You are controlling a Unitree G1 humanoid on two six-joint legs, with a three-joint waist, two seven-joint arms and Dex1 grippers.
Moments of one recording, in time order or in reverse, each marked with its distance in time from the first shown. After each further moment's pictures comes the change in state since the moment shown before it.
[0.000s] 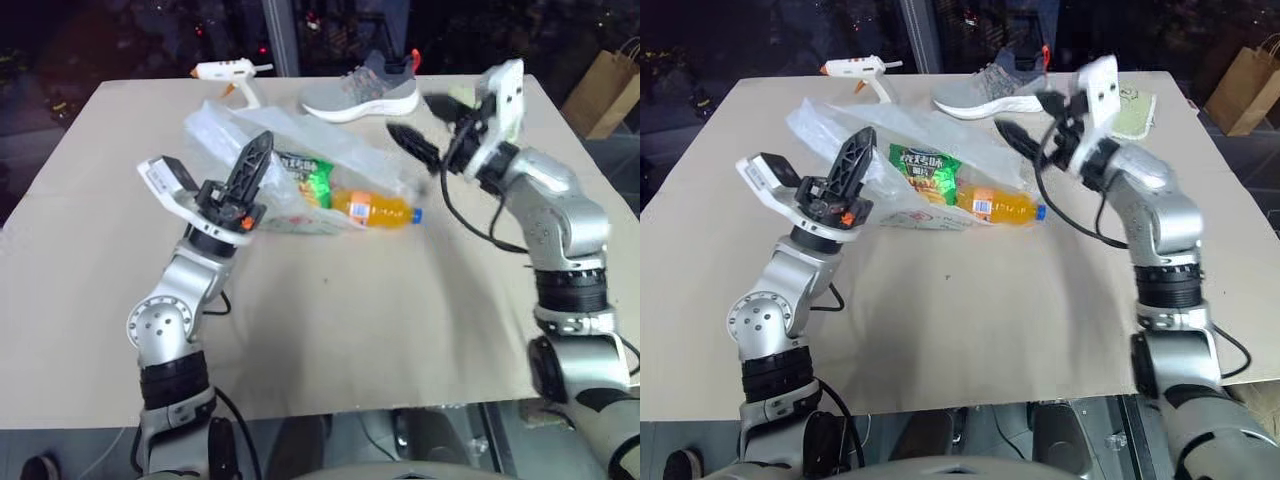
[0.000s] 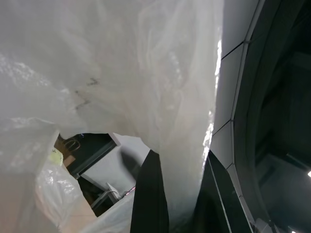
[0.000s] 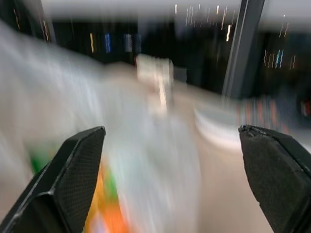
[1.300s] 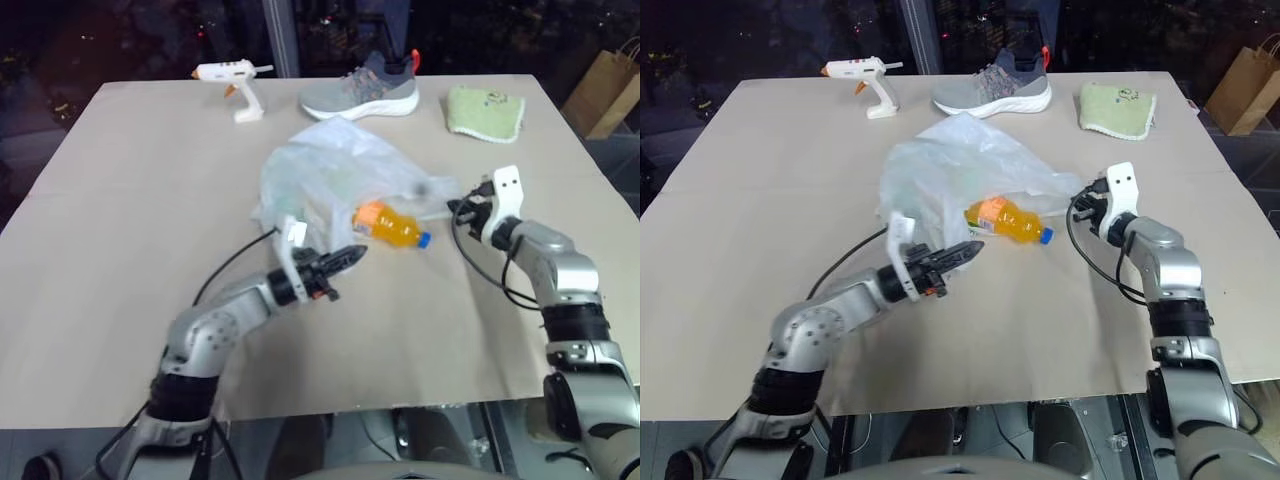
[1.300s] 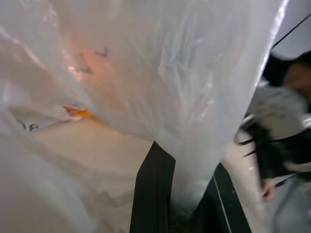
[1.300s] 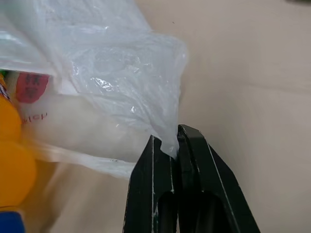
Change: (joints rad) left arm 0.059 0.102 -0.503 0.024 0.718 0.009 -0.102; right arm 0.189 0.020 -0.126 0.203 -0.073 0.031 -0.144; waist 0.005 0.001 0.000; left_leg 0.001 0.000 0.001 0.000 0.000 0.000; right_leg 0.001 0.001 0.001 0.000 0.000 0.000
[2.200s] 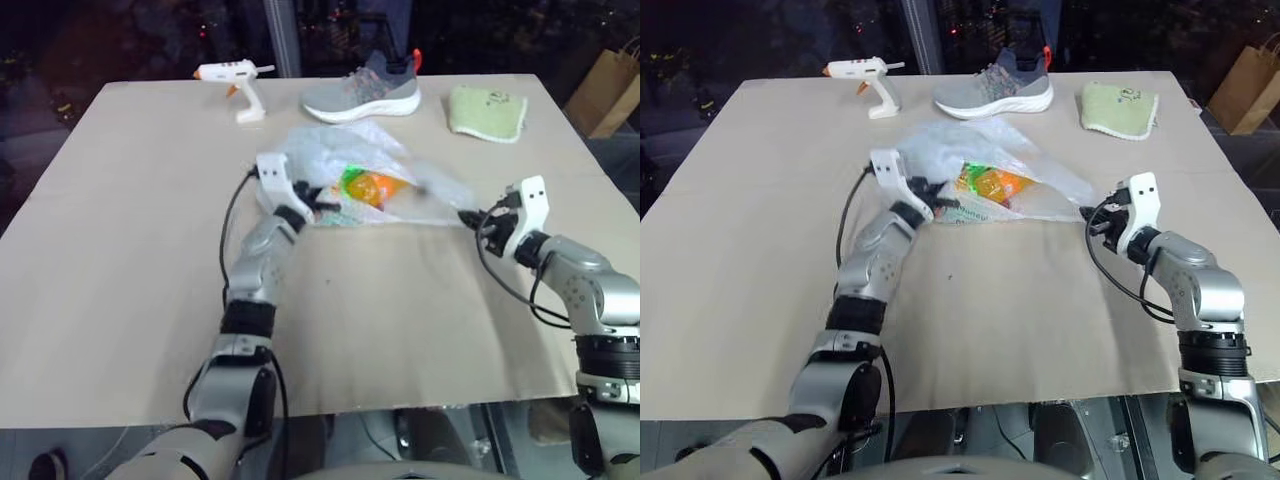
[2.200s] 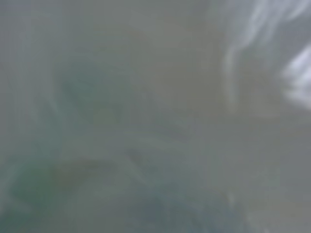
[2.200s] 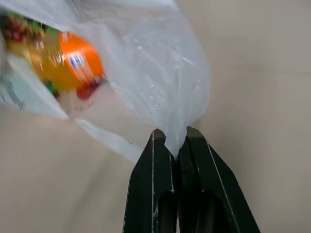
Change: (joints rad) left arm -0.291 -0.218 0.221 0.488 0.343 -0.453 0.098; right arm 0.090 -0.064 -0.080 -0.244 0.165 0.184 0.008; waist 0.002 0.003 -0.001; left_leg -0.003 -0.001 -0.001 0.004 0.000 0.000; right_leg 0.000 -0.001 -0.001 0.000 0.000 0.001
